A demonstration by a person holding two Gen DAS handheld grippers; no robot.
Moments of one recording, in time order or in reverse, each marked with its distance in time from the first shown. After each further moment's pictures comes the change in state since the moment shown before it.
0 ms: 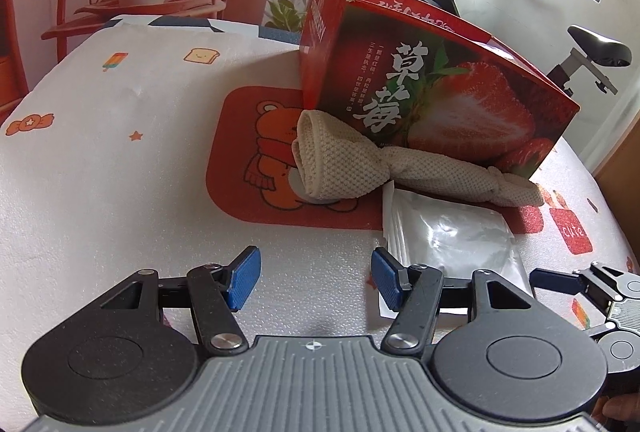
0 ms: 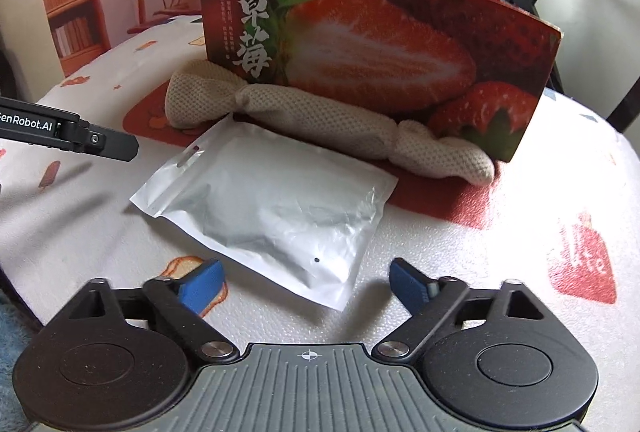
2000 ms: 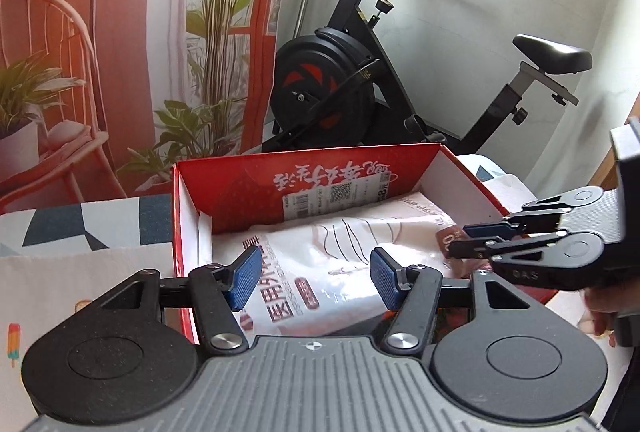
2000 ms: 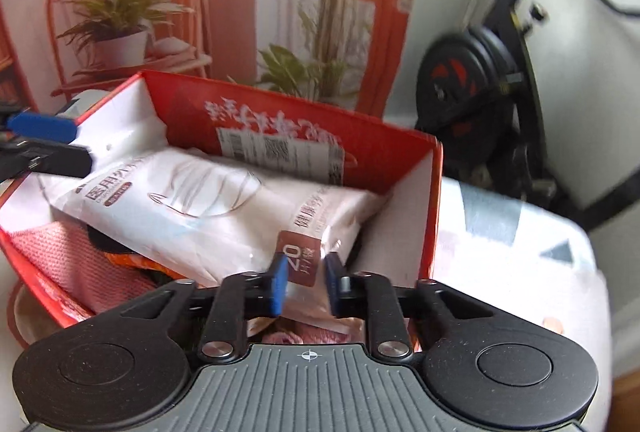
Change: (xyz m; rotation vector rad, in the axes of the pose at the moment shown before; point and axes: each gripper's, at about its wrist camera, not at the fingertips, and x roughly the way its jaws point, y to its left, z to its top) left arm 0.066 -0.080 0.214 0.263 -0.051 -0.149; right arm 0.071 -0.154 0.237 0.019 0.040 -0.057
